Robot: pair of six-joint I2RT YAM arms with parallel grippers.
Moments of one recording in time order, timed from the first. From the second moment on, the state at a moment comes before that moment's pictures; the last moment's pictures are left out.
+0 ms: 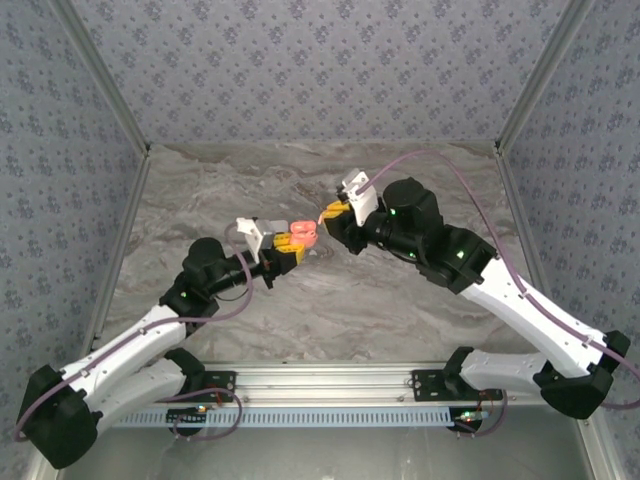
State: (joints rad) left arm -0.66 0.89 0.52 0.34 0.46 -0.20; right arm 0.87 1.15 1.33 -0.51 -0.05 0.00
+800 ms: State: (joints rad) left arm -0.67 0.89 0.52 0.36 0.46 -0.21; right arm 0.92 1.29 1.35 -0.51 -0.09 -0.05
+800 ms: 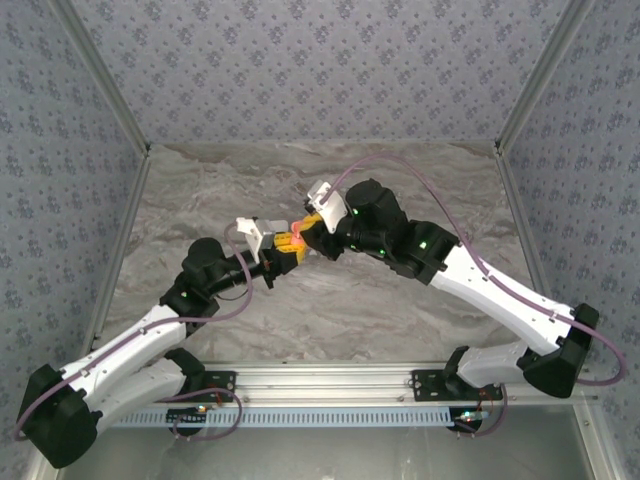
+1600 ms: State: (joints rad) left arm -0.68 0.88 0.52 0.37 0.47 -0.21; right arm 0.73 1.14 1.27 -0.40 -0.38 0.08
